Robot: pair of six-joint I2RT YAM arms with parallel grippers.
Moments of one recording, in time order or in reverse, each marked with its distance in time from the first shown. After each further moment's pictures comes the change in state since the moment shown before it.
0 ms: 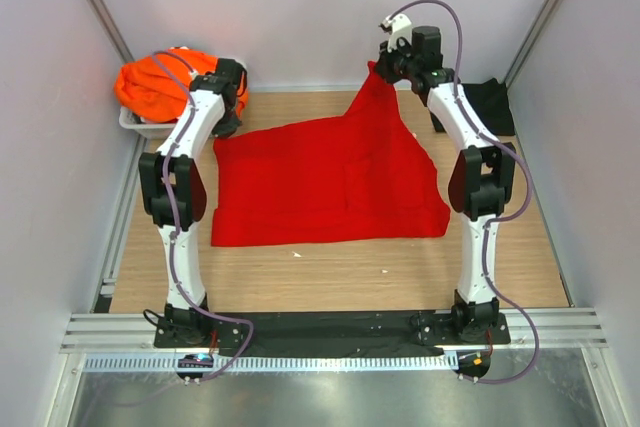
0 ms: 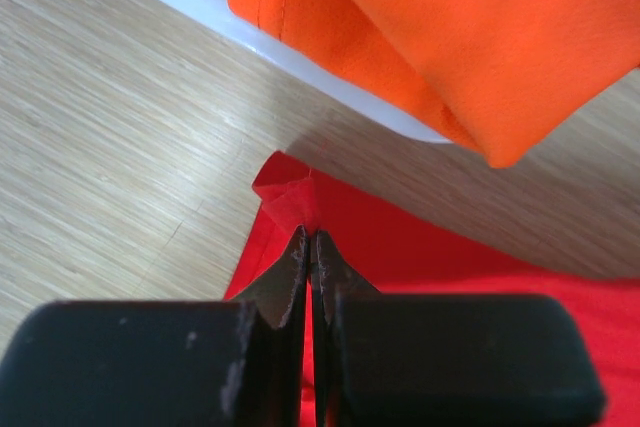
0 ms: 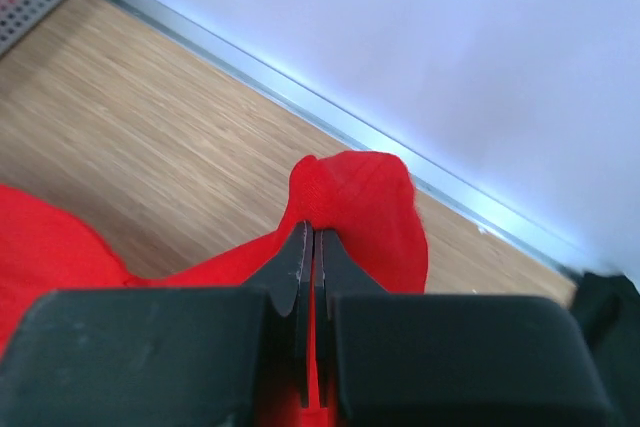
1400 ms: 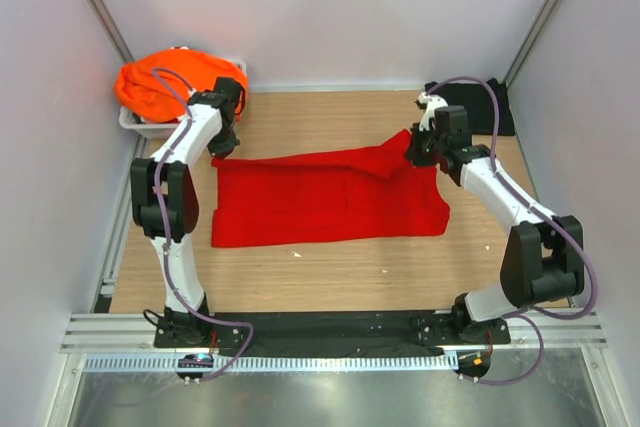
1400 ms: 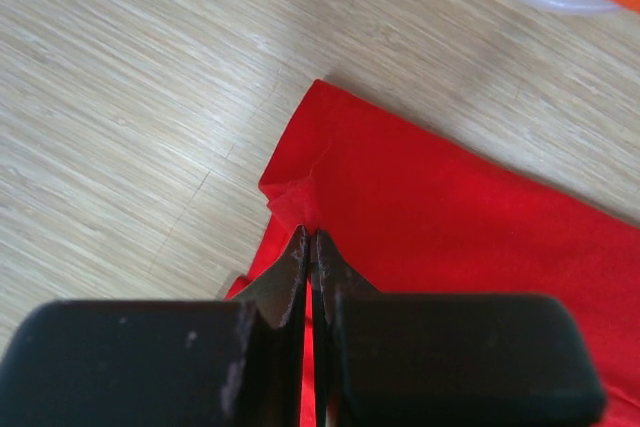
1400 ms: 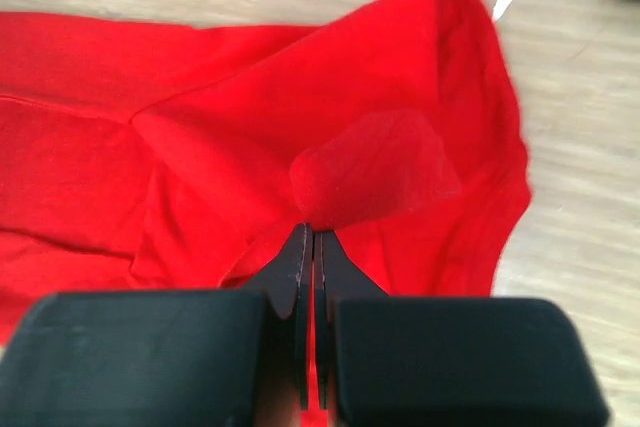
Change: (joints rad) left arm 0.000 -0.131 -0.276 0.060 0.014 0.006; right arm -0.010 -0.724 -1.012 -0.013 0.214 0.255
